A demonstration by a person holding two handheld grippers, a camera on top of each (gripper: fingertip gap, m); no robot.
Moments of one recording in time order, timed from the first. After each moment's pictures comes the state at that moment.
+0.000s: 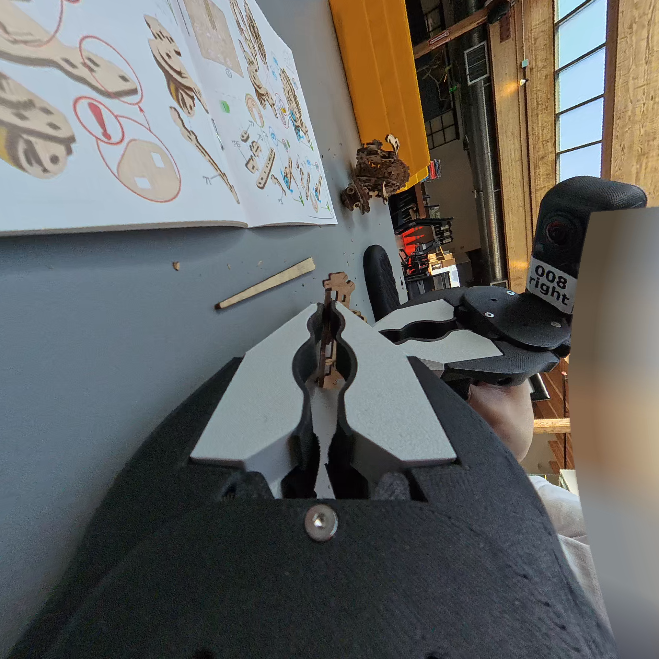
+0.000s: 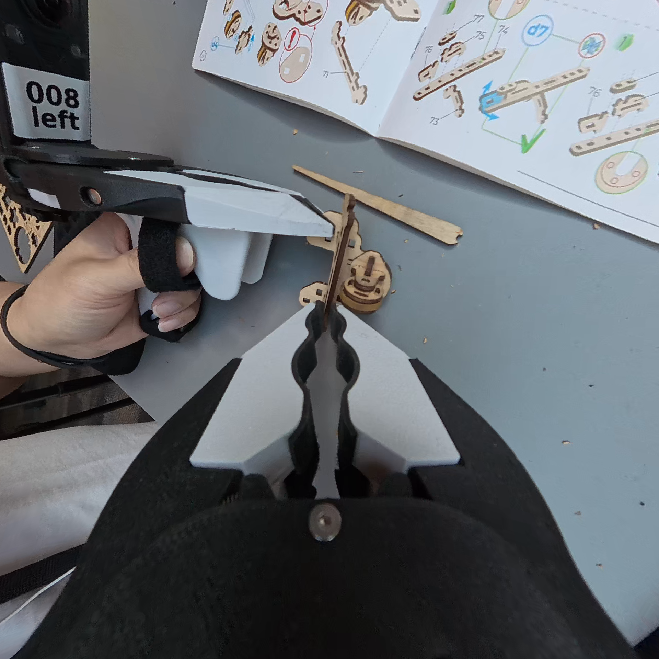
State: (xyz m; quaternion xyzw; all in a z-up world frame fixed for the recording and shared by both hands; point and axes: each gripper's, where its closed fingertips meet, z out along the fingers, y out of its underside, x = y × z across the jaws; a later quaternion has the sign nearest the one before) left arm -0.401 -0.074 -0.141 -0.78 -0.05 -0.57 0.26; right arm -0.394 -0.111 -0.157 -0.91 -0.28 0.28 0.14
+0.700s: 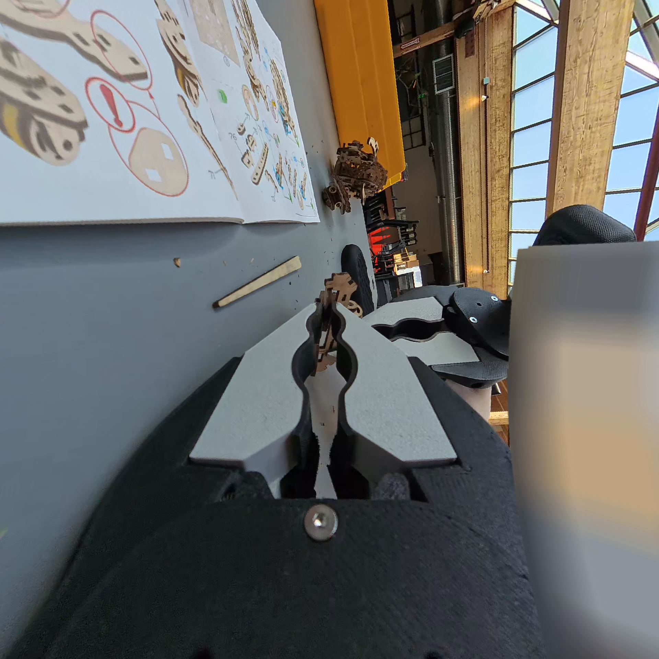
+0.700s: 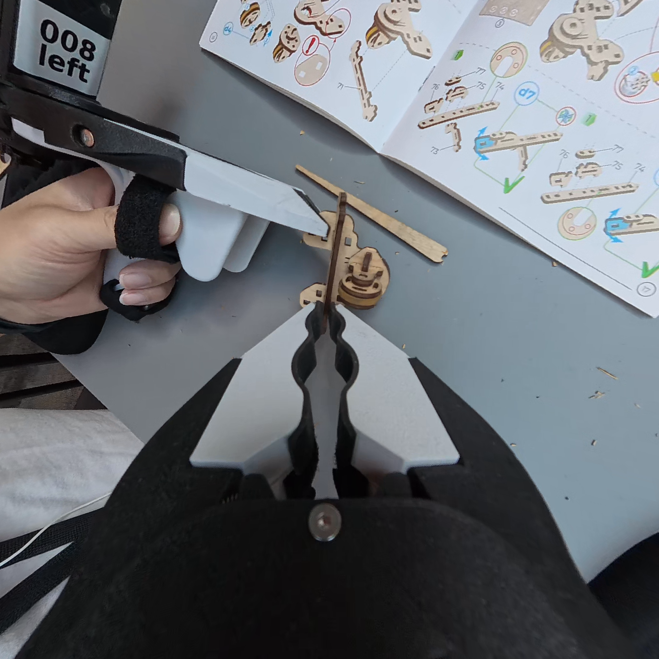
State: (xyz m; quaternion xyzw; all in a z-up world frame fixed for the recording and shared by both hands) left arm -0.403 -0.075 -0.136 -0.75 -0.07 -0.61 0.23; right arm -0.388 -0.106 -0.154 -0.89 -0.35 0.24 0.17
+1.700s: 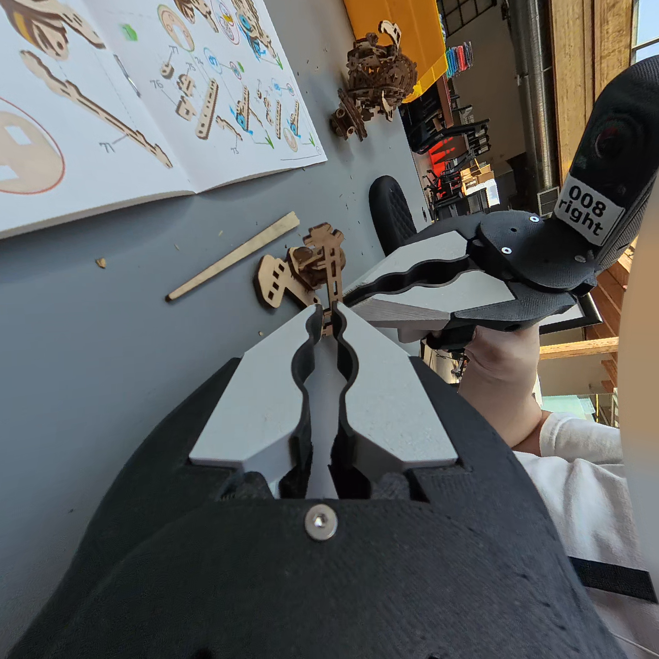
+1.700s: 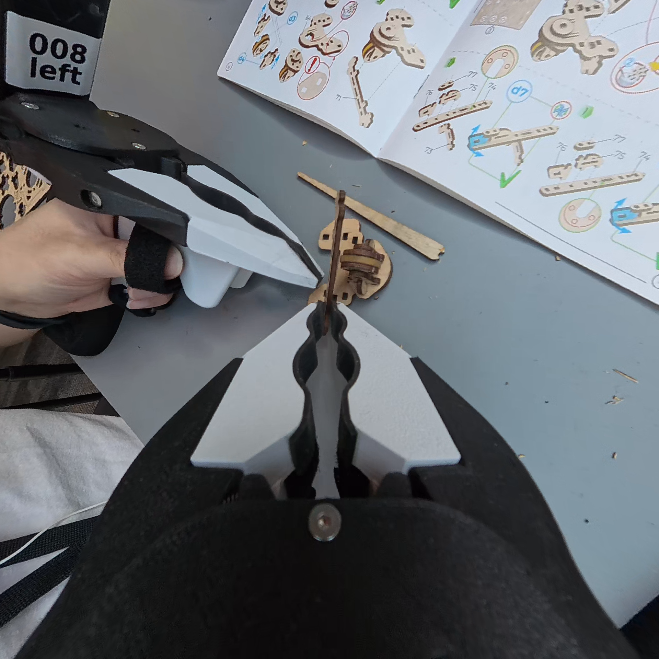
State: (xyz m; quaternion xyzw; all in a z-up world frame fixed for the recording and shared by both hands) left arm -0.388 -0.098 -0.146 -0.81 0.07 -0.53 0.23; right arm -0.386 -0.105 -0.154 -0.87 -0.34 0.29 0.20
